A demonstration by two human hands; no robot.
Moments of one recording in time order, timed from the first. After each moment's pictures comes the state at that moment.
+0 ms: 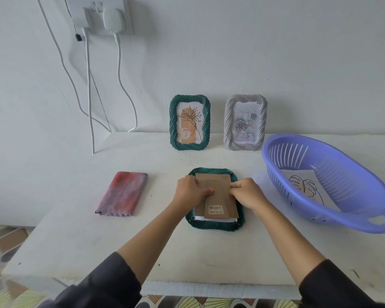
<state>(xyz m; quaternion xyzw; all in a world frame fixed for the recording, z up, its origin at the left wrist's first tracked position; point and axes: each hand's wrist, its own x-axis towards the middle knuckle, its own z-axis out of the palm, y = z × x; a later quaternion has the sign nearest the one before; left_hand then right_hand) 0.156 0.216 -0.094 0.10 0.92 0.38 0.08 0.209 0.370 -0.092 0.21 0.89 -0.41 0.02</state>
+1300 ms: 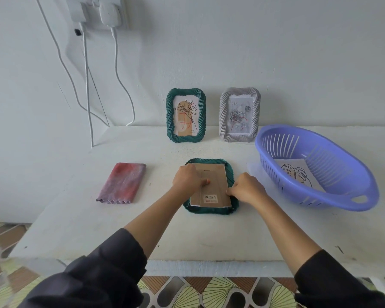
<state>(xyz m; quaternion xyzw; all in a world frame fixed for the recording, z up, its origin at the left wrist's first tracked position) 0.164 0.222 -0.082 0.13 0.95 0.26 0.10 0.235 0.367 -0.083 0.23 0.94 -0.25 0.06</state>
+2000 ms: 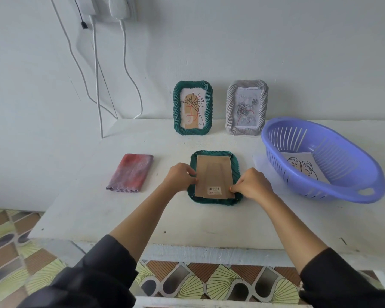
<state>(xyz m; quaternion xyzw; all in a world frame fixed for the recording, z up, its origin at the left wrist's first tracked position) 0.171 0.179 -0.087 0.10 0.92 0.36 0.14 0.249 0.361 -0.083 0.24 0.93 -0.27 0.05</state>
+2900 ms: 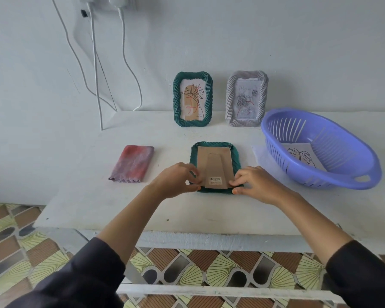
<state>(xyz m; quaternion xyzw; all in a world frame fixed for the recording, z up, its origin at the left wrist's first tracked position) 0.187 0.144 -0.098 0.42 0.90 0.13 0.05 0.273 0.387 -0.098 -0.10 0.98 -0.17 0.02</state>
